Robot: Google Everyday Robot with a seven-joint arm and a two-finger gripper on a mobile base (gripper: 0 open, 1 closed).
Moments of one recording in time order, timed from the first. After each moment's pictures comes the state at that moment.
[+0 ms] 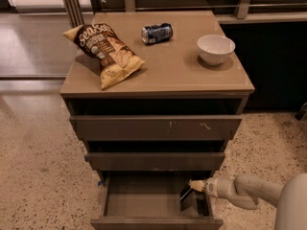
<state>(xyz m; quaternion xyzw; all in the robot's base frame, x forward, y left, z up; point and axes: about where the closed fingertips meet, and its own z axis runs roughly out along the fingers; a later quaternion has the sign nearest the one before) 0.546 -0.200 0.274 -0.03 0.90 0.35 0.24</state>
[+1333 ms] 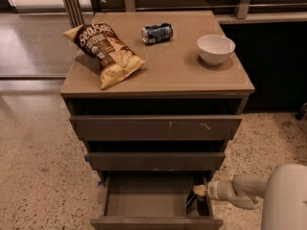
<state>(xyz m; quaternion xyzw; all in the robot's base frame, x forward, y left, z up) 0.534 -0.216 0.242 -0.05 0.93 0.30 0.20</state>
